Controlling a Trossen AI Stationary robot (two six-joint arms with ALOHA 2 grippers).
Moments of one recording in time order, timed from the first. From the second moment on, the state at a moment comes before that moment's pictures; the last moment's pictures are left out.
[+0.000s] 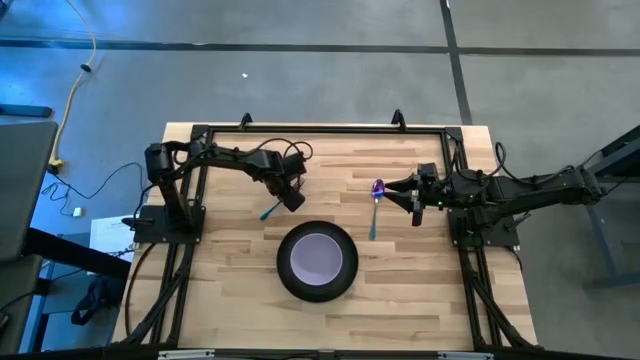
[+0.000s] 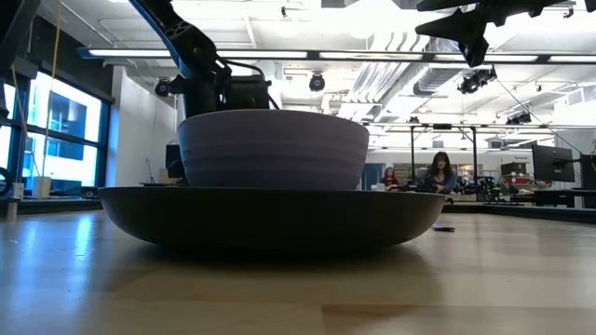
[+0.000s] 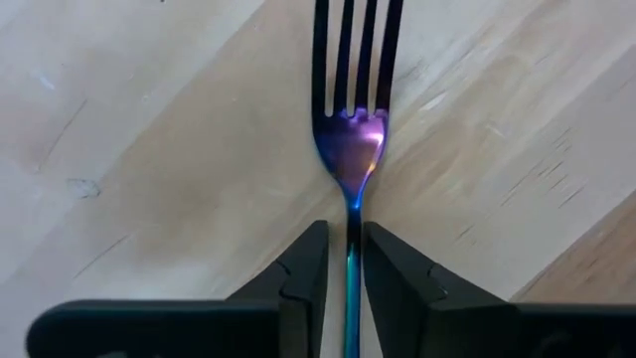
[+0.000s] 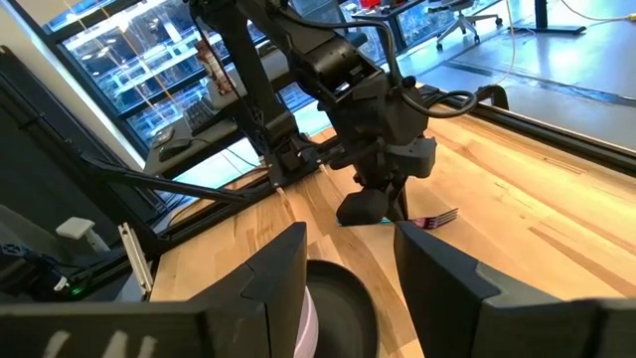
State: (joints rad) left arm 0.46 1.82 1.02 -0.60 0.02 -0.44; right arm 0.11 0.70 0.57 -0.04 0.28 0.47
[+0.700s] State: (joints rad) left arm 0.46 1.83 1.02 -0.61 0.00 -0.51; right arm 0.11 0.70 0.57 -0.04 0.30 0.47
